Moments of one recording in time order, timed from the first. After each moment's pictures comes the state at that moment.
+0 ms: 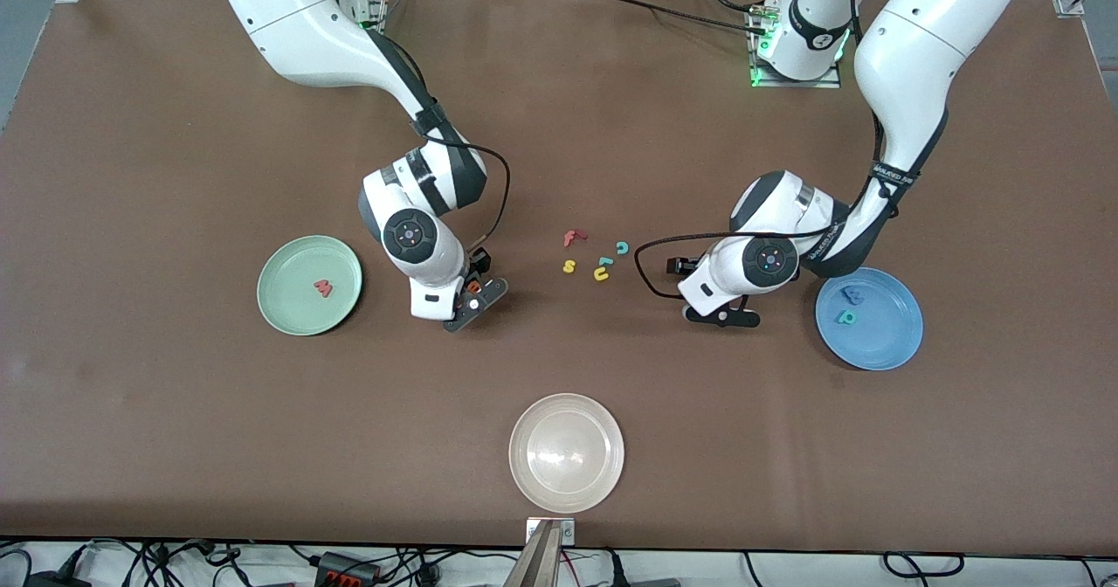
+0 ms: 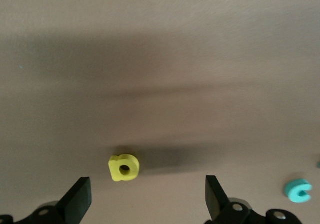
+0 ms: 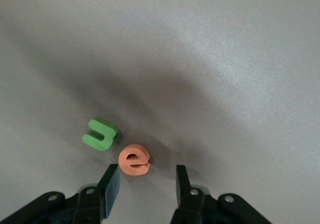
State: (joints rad) left arm 0.07 0.69 -0.51 -1.80 0.22 2.15 -0.46; right arm 0.50 0.72 0.04 -1.65 0.04 2.29 -0.20
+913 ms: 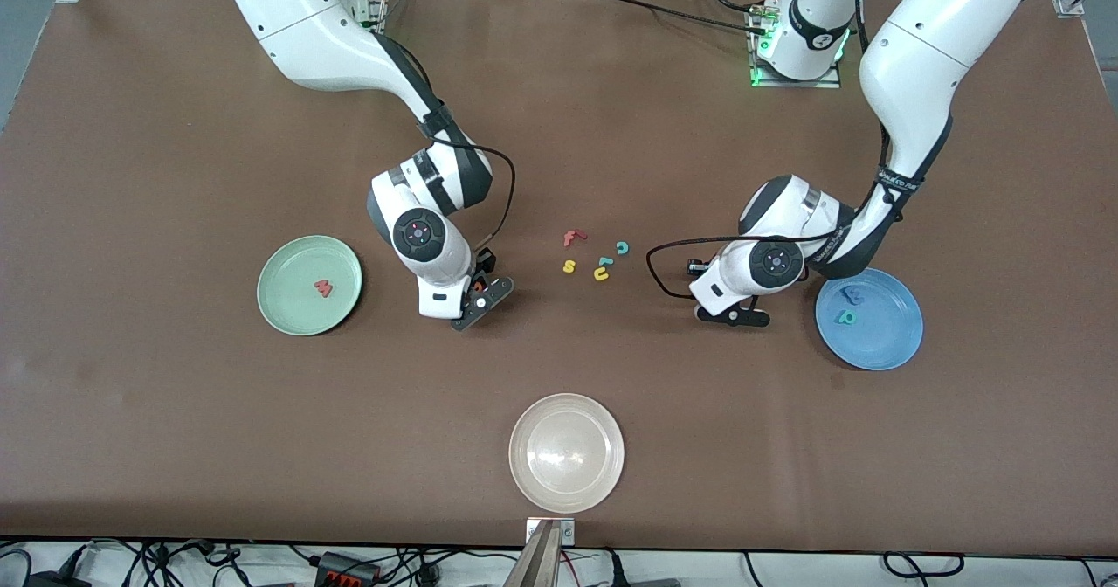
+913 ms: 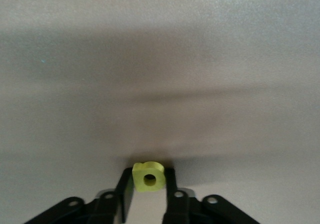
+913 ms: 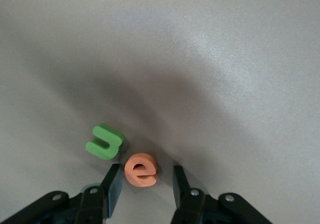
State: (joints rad) left arm 0.09 0.70 -0.50 -1.83 0.27 2.17 -0.46; right arm 0.51 0.74 0.04 -1.65 0.03 2.32 -0.20
